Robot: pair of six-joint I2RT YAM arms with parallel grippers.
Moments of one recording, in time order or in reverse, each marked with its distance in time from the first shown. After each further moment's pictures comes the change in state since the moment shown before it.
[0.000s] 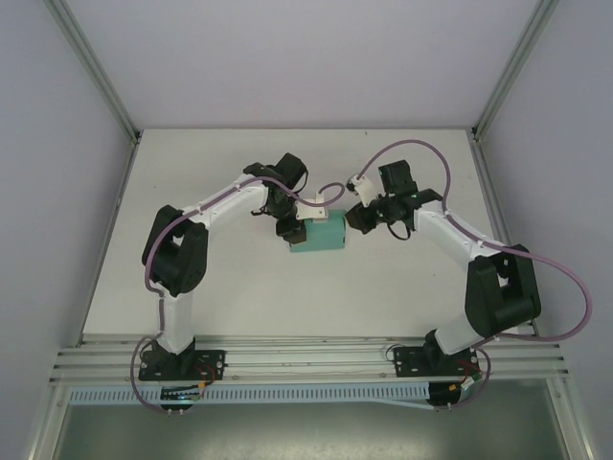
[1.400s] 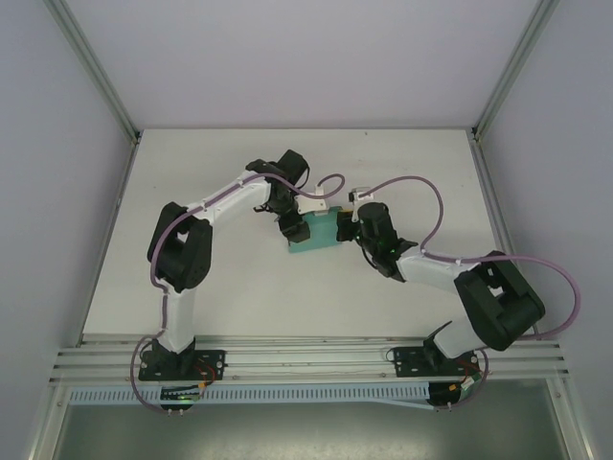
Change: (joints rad) left arm 0.005 0.049 0.061 -0.004 -0.042 -0.132; right arm 0.257 -0.035 -0.449 0.869 0.594 0.581
